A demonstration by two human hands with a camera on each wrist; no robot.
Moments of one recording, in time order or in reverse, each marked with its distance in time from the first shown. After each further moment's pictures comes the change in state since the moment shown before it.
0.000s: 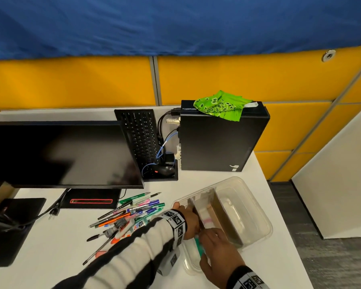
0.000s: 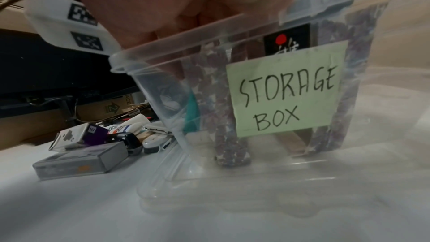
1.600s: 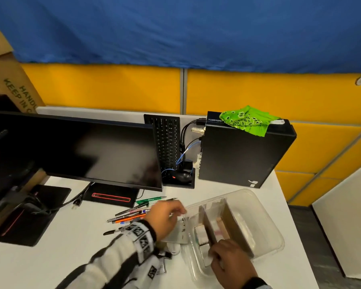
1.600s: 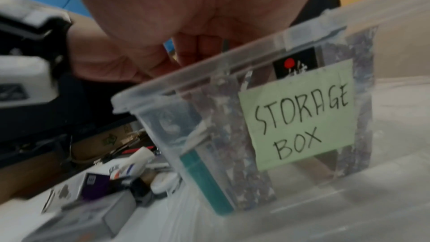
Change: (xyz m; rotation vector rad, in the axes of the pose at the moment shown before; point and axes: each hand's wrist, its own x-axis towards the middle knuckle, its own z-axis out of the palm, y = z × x) left_hand -0.063 -0.092 0.055 -0.876 0.724 0.027; right_hand 0.013 0.010 -0.001 0.113 0.124 -0.062
